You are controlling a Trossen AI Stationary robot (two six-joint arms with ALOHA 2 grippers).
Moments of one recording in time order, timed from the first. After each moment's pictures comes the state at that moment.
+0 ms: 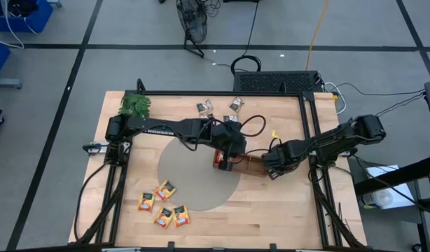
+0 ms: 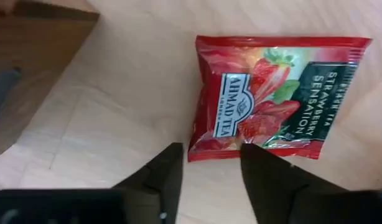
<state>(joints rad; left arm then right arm) -0.01 1.97 1.77 -0.54 0.04 0.31 0.15 1.44 0.52 -0.92 -0.01 1.16</state>
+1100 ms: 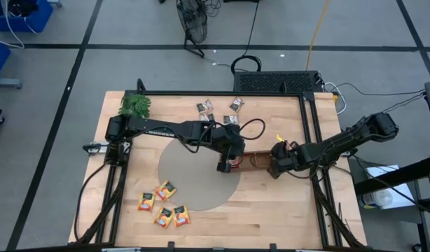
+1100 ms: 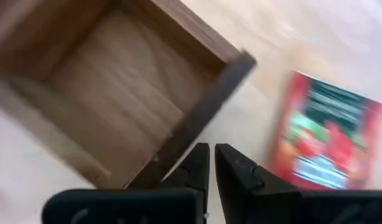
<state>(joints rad) -0.01 1.97 1.72 -0.52 0.03 0.30 0.28 1.20 0.52 -0.71 0.36 1.01</state>
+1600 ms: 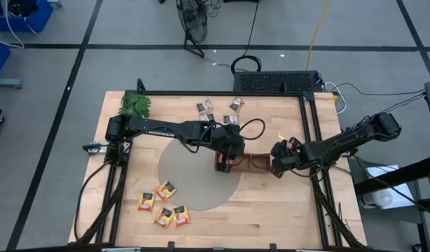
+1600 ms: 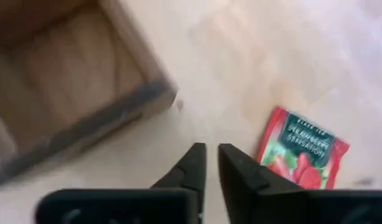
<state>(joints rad) -0.01 1.97 1.72 -0.52 0.03 0.30 0.27 1.14 0.52 -0.75 0.39 0.84</state>
